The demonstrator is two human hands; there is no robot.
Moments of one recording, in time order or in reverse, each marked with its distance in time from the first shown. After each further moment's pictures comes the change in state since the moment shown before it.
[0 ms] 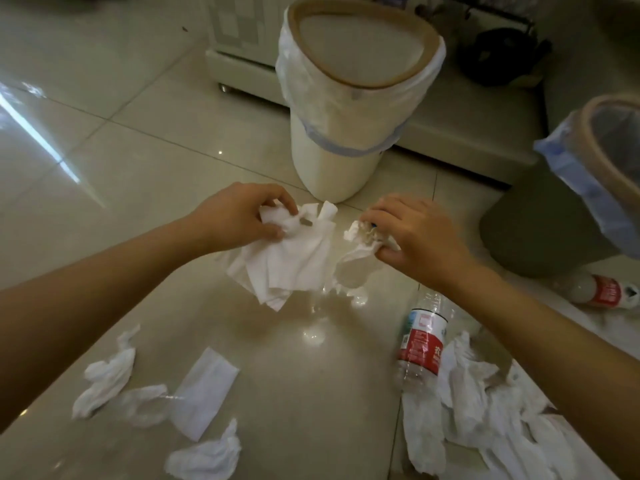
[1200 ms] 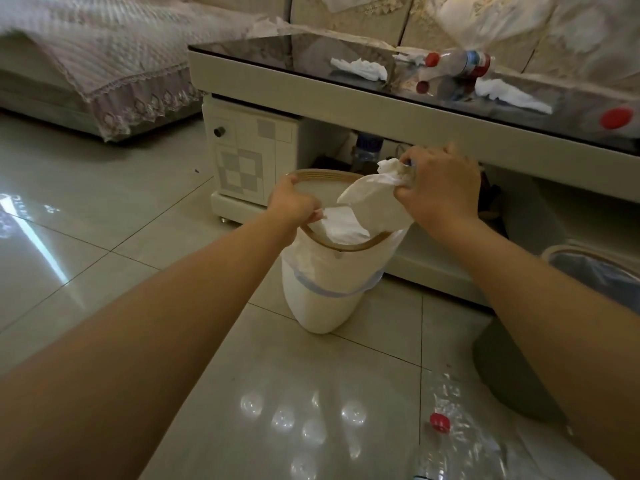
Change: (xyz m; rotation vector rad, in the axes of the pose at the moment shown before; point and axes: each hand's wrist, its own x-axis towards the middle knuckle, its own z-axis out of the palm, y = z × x) left_hand 0.176 0.086 -0.103 -0.954 0.466 -0.248; right_hand 0.180 0.103 -0.122 -0.266 0.356 0.511
